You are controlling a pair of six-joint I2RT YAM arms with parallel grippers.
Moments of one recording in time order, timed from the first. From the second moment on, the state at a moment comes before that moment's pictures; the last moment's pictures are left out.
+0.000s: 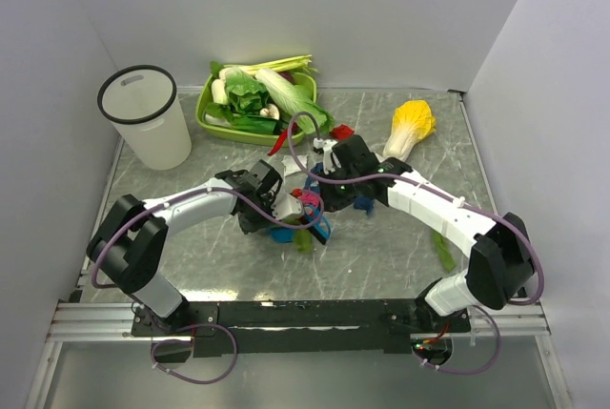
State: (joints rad) left arm -0.68 1.58 0.99 -0.69 0.07 0.64; right arm 0.65 1.44 1.11 -0.60 -0.23 0.20
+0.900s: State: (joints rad) left arm -0.68 1.45 0.81 -0.60 0.13 0.58; right arm 0.46 1.23 1.11 -0.64 -0.27 0.03
